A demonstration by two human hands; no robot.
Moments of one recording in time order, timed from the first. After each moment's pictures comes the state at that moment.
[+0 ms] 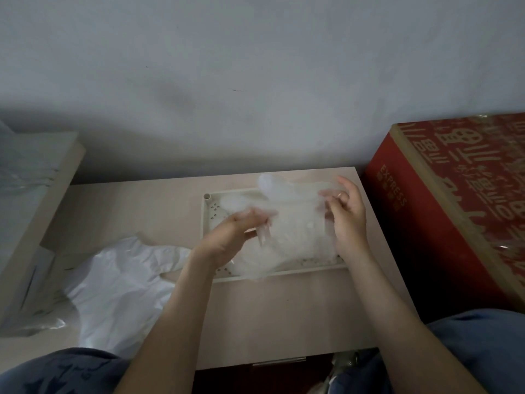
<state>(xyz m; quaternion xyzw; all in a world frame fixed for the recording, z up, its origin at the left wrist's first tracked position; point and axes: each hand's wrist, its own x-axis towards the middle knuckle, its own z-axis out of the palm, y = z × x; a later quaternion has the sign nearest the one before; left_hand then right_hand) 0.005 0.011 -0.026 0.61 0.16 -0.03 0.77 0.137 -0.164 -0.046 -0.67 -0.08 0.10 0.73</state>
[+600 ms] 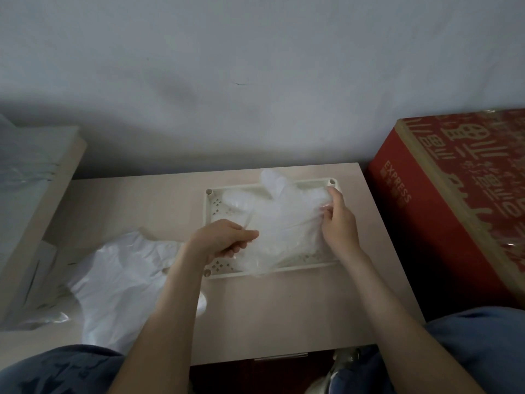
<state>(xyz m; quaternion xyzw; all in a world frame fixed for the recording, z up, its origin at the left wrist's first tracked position) -0.006 0.035 -0.031 0.70 0.34 -0.19 0.59 0.140 -0.168 -0.078 -0.88 -0.18 0.06 0.43</state>
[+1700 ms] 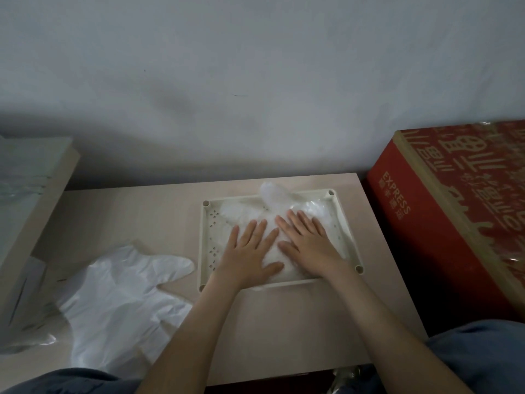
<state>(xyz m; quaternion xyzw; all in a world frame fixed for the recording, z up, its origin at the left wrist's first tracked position) 0.014 -0.002 -0.096 0.98 0.09 -0.16 0.07 0.131 -0.143 -0.096 -0.88 -0.44 0.16 0.03</state>
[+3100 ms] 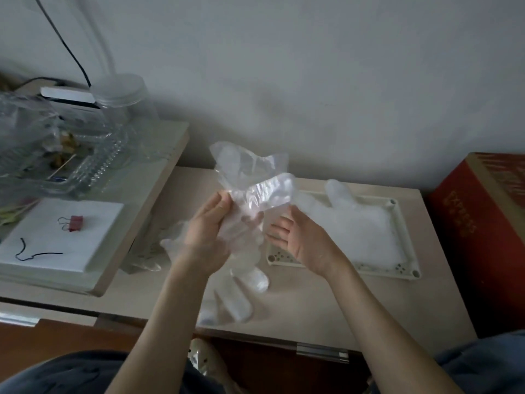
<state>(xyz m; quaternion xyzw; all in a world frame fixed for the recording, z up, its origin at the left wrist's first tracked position) -0.139 0.060 0.031 0.37 0.17 0.24 0.88 0.003 -0.056 -0.006 -0.50 -0.17 0.55 0.65</state>
